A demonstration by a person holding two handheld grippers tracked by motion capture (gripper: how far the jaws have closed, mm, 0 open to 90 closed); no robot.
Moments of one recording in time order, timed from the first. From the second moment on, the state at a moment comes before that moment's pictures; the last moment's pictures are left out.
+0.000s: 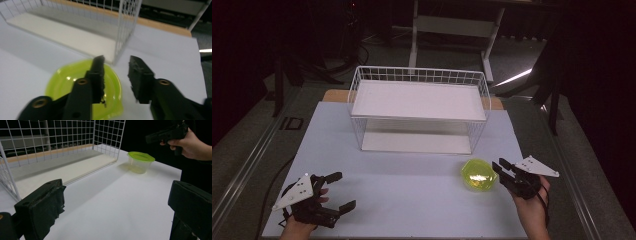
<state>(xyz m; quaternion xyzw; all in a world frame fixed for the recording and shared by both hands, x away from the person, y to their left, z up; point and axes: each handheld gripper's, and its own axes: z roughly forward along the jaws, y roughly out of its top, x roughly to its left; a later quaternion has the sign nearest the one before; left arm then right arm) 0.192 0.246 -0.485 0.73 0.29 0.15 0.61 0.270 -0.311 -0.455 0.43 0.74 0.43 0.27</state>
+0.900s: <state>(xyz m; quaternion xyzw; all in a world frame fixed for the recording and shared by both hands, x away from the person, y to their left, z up) 0.193 0.245 -0.485 0.73 0.29 0.15 0.60 0.265 -0.325 -0.519 0.49 0.77 0.36 0.20</state>
